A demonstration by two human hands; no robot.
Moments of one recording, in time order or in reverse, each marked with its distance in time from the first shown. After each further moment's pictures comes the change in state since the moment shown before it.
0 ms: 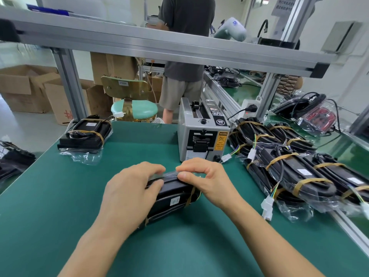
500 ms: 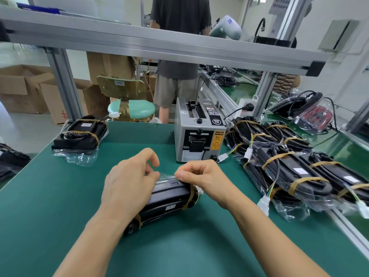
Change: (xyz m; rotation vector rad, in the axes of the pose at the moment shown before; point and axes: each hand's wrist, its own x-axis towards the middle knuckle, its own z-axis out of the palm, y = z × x) left_hand 0.024 -0.001 0.012 0.016 0.061 -0.120; right_hand 0.006 -0.003 -0.008 0.132 -0.151 0.169
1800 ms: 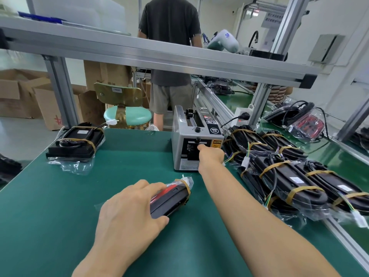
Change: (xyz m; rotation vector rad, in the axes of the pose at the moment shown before) left_hand -0.031 -0.005 0.000 0.232 -0.151 0.112; right_hand 0.108 0.013 -0.023 0.438 0.973 0.528
